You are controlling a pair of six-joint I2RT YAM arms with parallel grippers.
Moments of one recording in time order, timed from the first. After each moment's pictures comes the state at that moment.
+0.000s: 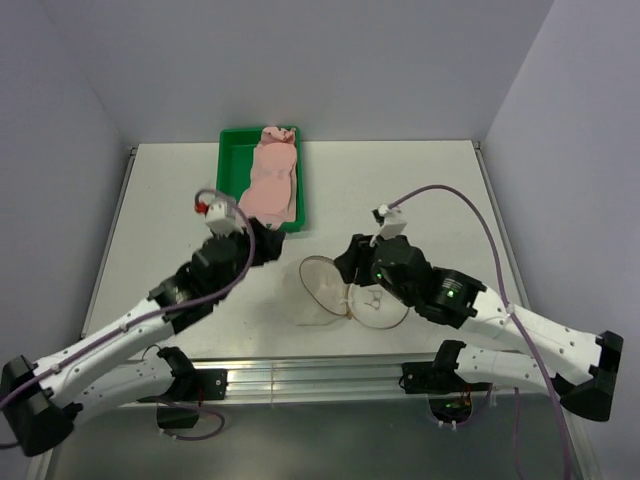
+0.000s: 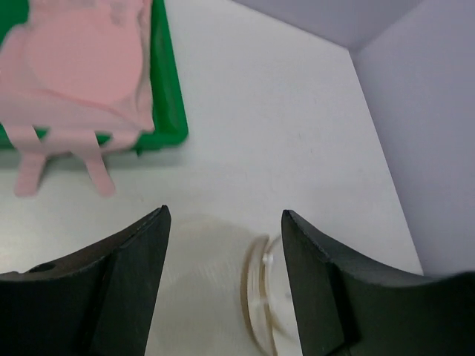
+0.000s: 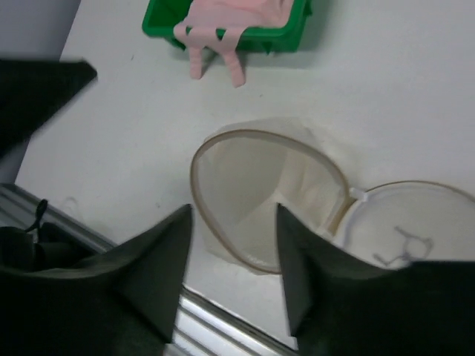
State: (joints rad) left arm -0.92 0.86 0.65 -0.05 -0.51 -0.72; right arm 1.01 0.94 0.87 -0.44 0.39 0.67
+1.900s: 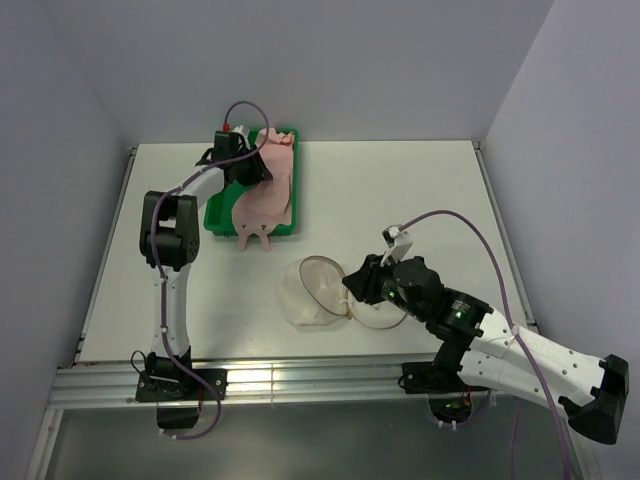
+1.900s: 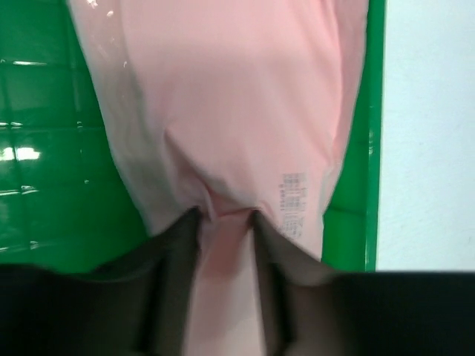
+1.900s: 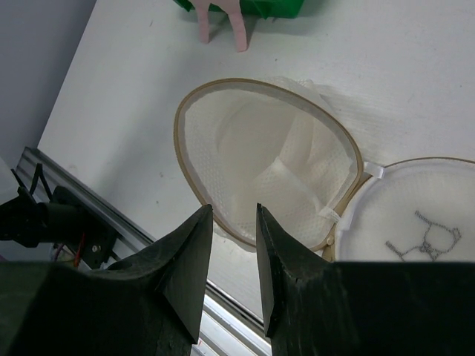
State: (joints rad) left arm -0.18 2.33 1.82 -0.19 0.29 -0.46; right arm 0.94 0.70 0.57 -0.27 0.21 0.66
